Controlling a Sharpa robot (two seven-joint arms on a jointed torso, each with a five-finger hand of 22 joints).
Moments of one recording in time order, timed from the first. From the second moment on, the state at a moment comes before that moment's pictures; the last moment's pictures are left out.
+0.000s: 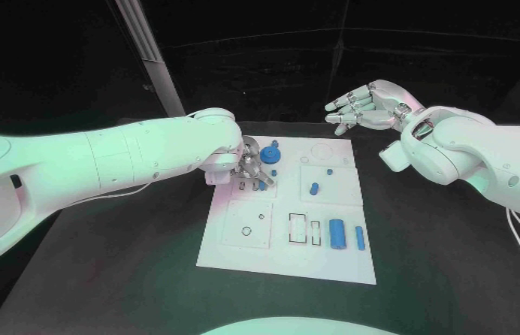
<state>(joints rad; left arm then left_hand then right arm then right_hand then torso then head) 1.40 -0.54 -0.21 1.30 -0.87 0.20 -0.63 1.31 0.10 -0.14 0.22 0.05 0.93 0.05 0.64 0.43 1.30 -0.02 1.21 1.09 1.47 -0.07 1.57 1.31 0.05 1.47 0.03 1.46 1.31 1.32 -0.85 -0.01 1.48 -0.71 -0.26 0.15 1.43 0.03 -0.09 0.08 0.18 0.96 0.20 0.07 0.08 1.18 0.13 0.11 0.14 1.33 0.06 0.10 0.31 0.18 1.12 0.16 0.33 0.12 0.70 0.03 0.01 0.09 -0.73</state>
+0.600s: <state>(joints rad) 1.40 -0.57 -0.21 1.32 -0.87 0.17 -0.61 1.41 0.05 0.12 0.29 0.09 0.89 0.05 0.64 0.46 1.30 -0.02 1.18 1.07 1.47 -0.09 1.57 1.31 0.05 1.47 0.02 1.46 1.31 1.32 -0.85 -0.01 1.47 -0.72 -0.24 0.13 1.43 0.03 -0.09 0.08 0.18 0.96 0.20 0.07 0.08 1.18 0.13 0.11 0.13 1.33 0.06 0.09 0.31 0.18 1.12 0.16 0.33 0.12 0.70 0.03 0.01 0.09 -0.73</state>
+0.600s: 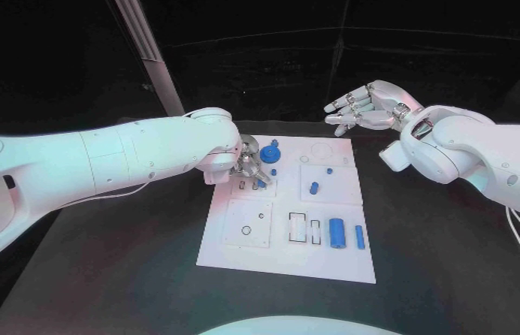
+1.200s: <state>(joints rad) 1.40 -0.64 -0.21 1.39 -0.91 0.06 -0.59 1.23 -0.10 0.51 0.20 0.08 0.89 0.05 0.68 0.51 1.32 -0.03 1.18 1.09 1.47 -0.09 1.57 1.31 0.05 1.47 0.02 1.46 1.31 1.32 -0.85 -0.01 1.46 -0.74 -0.22 0.12 1.43 0.03 -0.09 0.08 0.18 0.96 0.21 0.07 0.08 1.17 0.14 0.11 0.12 1.33 0.06 0.08 0.30 0.18 1.11 0.17 0.31 0.11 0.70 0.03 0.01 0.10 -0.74</state>
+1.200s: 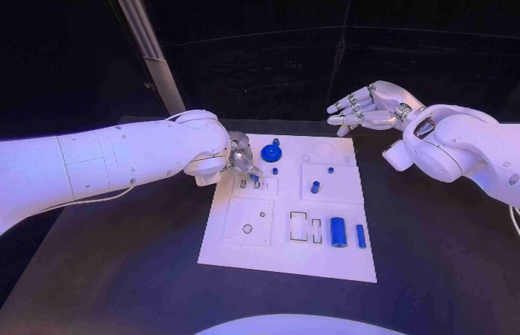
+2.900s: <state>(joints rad) 1.37 -0.63 -0.21 1.40 -1.01 0.08 -0.60 1.22 -0.11 0.53 0.19 0.08 0.89 0.05 0.69 0.52 1.32 -0.03 1.18 1.10 1.47 -0.09 1.57 1.31 0.05 1.47 0.02 1.46 1.31 1.32 -0.84 -0.01 1.45 -0.76 -0.19 0.11 1.43 0.03 -0.10 0.08 0.18 0.95 0.21 0.07 0.08 1.17 0.14 0.11 0.12 1.32 0.07 0.07 0.30 0.18 1.11 0.17 0.30 0.11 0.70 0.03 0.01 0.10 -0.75</state>
